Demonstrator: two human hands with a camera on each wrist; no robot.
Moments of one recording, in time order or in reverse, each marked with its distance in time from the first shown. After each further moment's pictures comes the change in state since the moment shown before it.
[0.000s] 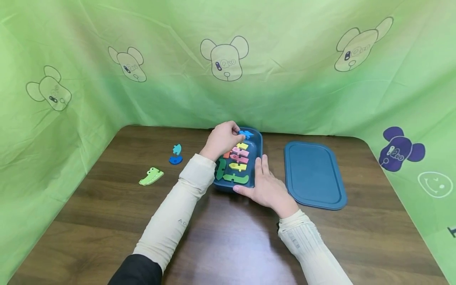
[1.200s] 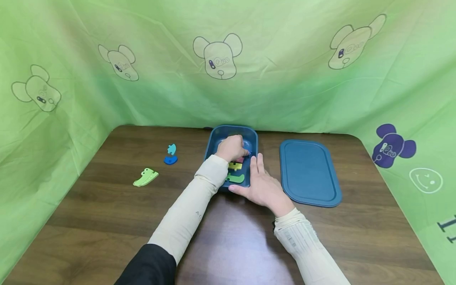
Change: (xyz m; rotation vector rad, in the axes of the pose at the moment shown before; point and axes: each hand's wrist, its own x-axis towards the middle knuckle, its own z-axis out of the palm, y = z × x) left_hand 0.028 -0.005 0.064 0.282 -0.168 -0.049; right_hand -0.001 -0.003 -0.002 0.003 0.011 -0.005
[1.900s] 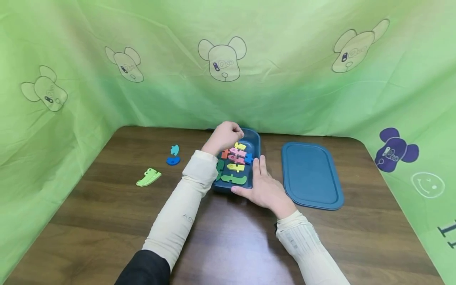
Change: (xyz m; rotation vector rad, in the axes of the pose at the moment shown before) left_hand -0.024 -0.012 -0.058 -0.404 0.059 0.095; right_hand -0.002 -0.001 -0.002 0.017 -0.035 0.032
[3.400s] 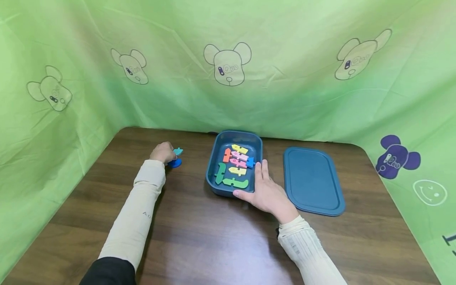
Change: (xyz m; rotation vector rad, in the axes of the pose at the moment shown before) left_hand -0.041 -0.177 -0.090 0.341 0.050 -0.446; right_hand 0.001 0.000 0.003 -0.010 0.020 -0.001
